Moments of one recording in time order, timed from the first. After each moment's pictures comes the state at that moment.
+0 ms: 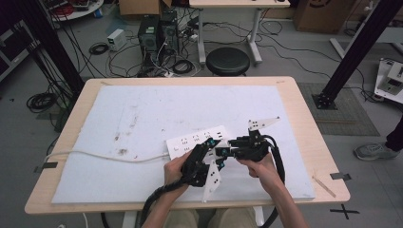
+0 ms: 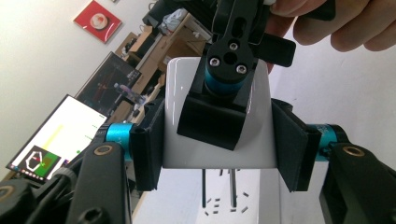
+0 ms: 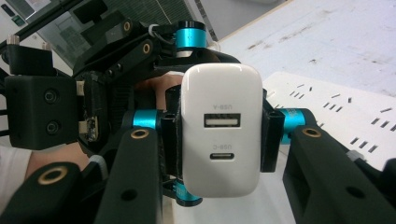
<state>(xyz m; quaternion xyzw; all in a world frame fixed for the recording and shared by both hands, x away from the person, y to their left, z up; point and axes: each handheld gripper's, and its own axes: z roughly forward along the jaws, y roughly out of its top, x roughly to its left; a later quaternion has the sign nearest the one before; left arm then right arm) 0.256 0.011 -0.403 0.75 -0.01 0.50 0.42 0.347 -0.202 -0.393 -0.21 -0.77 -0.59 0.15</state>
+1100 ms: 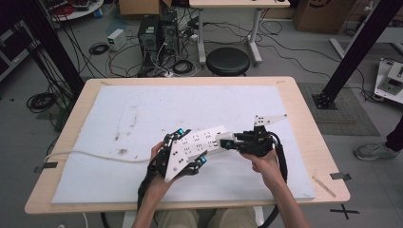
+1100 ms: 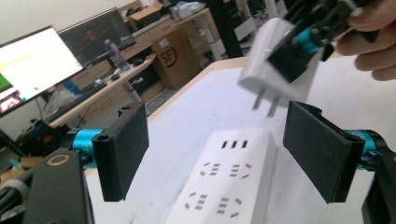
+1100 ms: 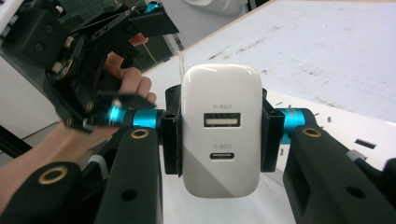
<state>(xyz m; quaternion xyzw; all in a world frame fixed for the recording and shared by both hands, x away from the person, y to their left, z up) 0.270 0.087 -0.386 0.73 0.17 0.39 0.53 0.353 -0.215 -0.386 -0.25 -0.77 -0.59 0.08</state>
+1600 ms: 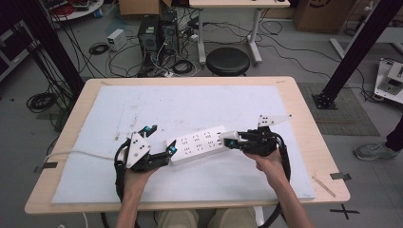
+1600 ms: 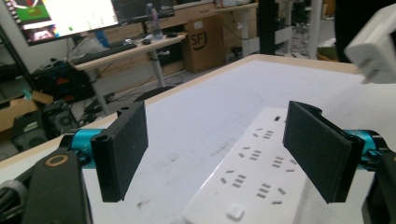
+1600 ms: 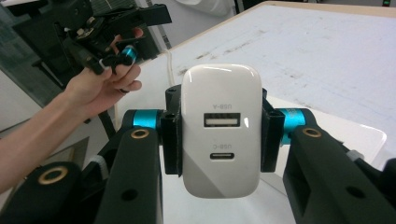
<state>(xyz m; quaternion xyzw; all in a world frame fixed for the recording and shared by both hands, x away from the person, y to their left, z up) 0.282 0.162 -0.392 0.68 0.31 0.36 0.55 0.350 -0.224 -0.381 -0.25 -0.78 -0.58 0.04</state>
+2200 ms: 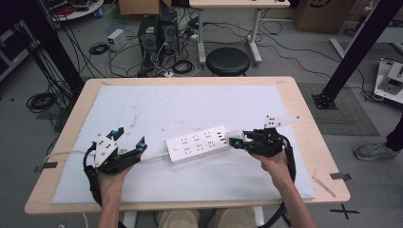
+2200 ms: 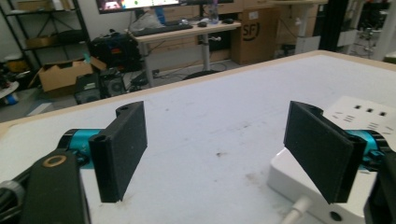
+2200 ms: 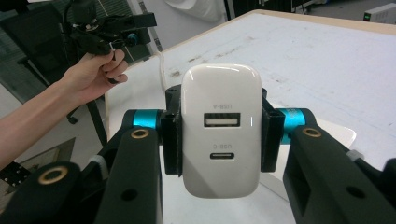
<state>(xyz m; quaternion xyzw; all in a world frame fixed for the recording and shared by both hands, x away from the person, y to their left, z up) 0.275 0.229 -0.400 0.64 0.41 0.39 0.52 0.344 -0.237 -0.378 -0.24 -0.77 -0.58 0.01</state>
